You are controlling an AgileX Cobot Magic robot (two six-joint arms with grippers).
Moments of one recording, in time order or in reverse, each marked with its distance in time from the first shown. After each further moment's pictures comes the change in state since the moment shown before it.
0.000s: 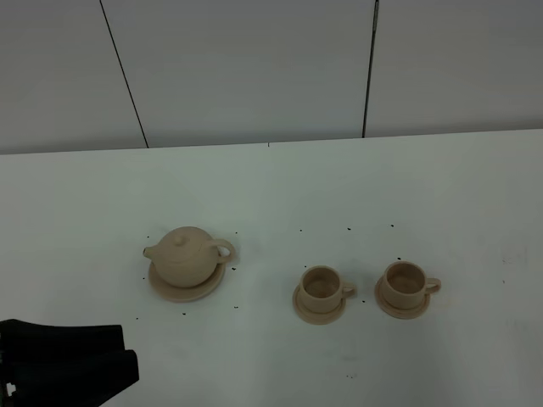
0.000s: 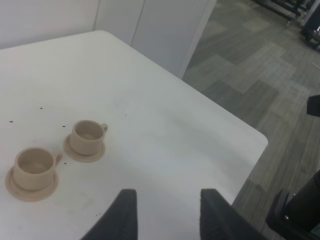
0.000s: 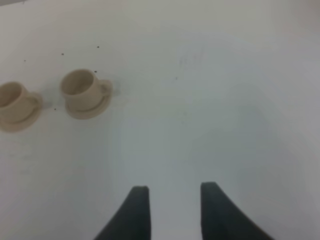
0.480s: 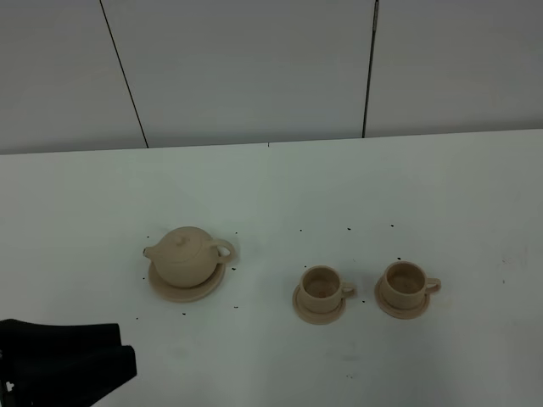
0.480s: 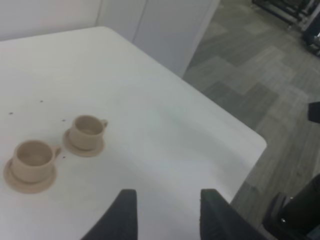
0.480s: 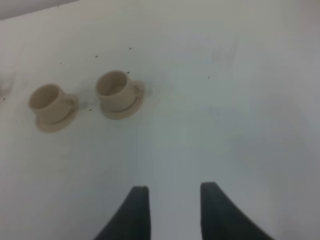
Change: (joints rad) left arm 0.000 0.000 0.000 0.024 -0.036 -0.057; right arm 0.000 0.000 0.000 0.094 -0.013 -0.001
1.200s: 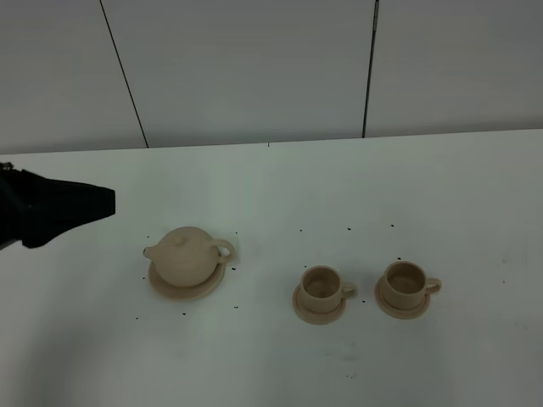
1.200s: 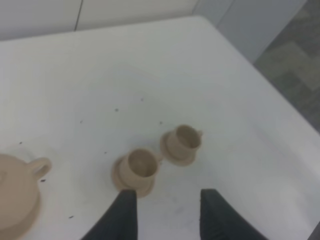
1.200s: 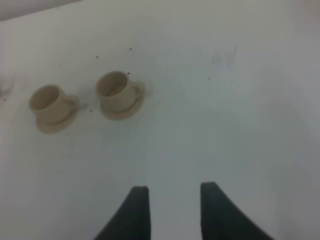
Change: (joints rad) left arm 0.000 0.528 -0.452 0.211 -0.084 -0.161; right arm 0.000 -0.003 0.000 0.000 0.000 0.000
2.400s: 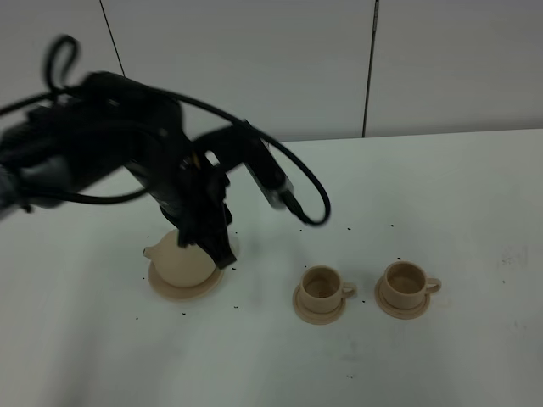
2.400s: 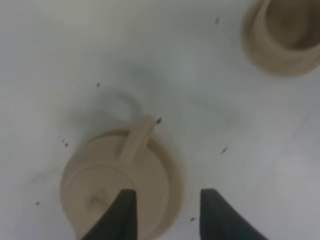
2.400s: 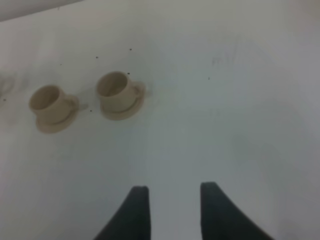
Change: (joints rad) left arm -0.638 0.688 -0.533 1.163 -0.081 -0.396; right arm 0.000 0.000 0.001 0.000 0.000 0.000
